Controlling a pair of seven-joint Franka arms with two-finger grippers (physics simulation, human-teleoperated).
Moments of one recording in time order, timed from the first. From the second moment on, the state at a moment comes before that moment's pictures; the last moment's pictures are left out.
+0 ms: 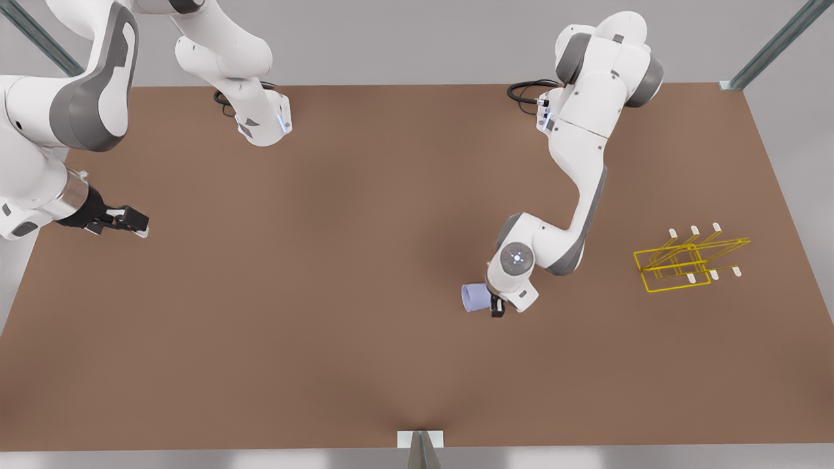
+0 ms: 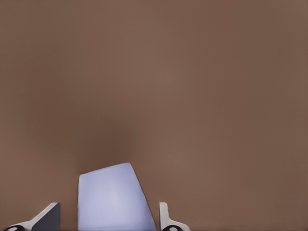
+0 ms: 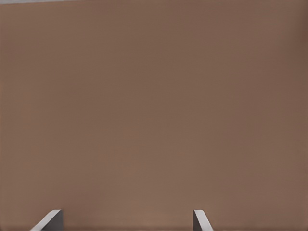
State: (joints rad) left arm -0.40 0.71 -0.07 -1.60 0.08 2.27 -2.01; right arm -0.05 0.12 -0.01 -1.44 -0.03 1.53 0.00
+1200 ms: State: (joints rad) left arm -0.42 0.54 -0.04 -1.55 0.55 1.72 -1.95; right arm -0.05 0.13 -0.01 -1.43 -0.03 1.53 -0.01
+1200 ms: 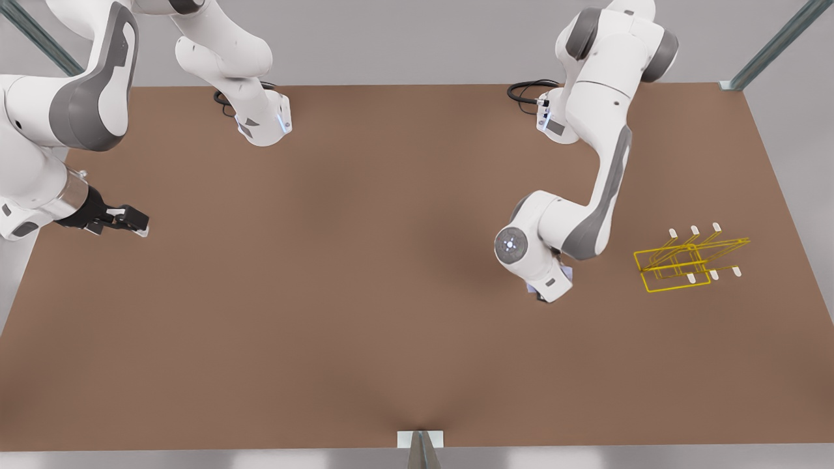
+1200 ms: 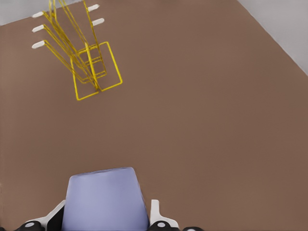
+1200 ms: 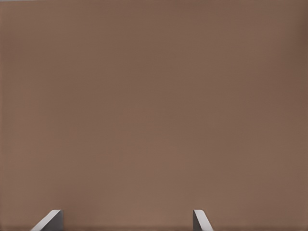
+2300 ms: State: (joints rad) left arm -0.54 0.32 -0.01 -2.17 1.14 1.46 -2.31; right arm -0.06 0.13 -0.01 -1.43 -0.03 1.53 -0.02
